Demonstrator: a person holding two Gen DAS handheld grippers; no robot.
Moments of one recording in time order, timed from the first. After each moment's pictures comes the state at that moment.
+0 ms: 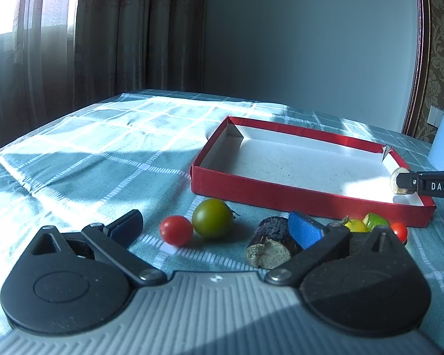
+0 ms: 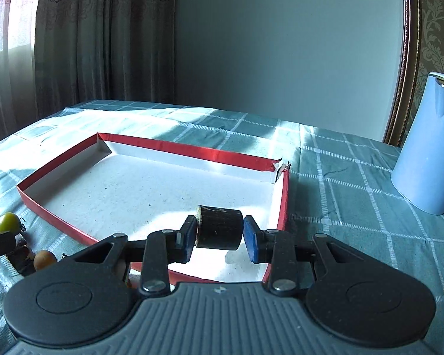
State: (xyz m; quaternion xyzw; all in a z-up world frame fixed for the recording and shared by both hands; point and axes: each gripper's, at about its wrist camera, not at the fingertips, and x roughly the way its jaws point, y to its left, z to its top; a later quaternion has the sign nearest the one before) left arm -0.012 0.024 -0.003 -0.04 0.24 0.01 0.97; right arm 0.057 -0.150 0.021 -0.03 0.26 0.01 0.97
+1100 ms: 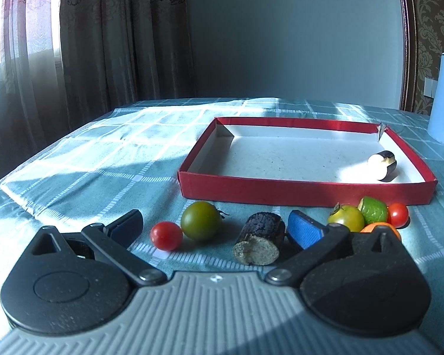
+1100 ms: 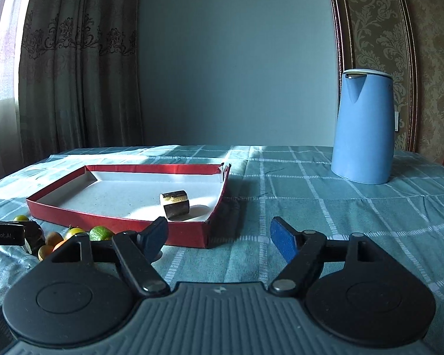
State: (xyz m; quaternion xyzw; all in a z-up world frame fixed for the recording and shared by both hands) left arm -0.013 0.000 -0.002 0.03 0.23 0.01 0.97; right arm -0.062 -0.181 0.007 0.03 0.16 -0.05 0.99
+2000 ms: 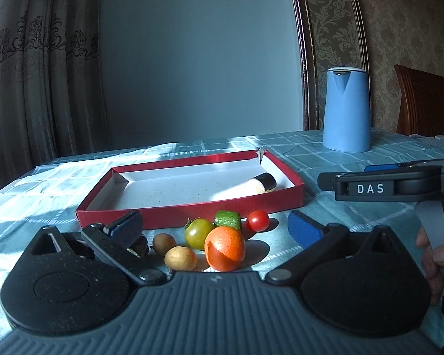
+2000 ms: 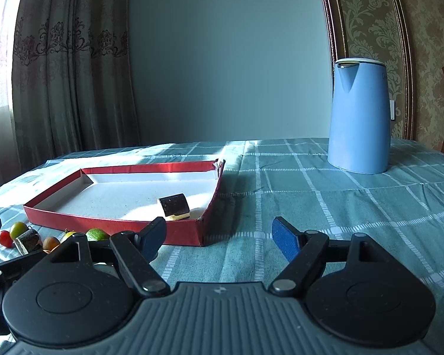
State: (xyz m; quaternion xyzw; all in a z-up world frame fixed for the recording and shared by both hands) left arm -0.085 -0.063 0.004 0.07 0.13 -0.17 0.97; right arm -0.062 -0.187 0.004 0.05 0.16 -0.06 0.98
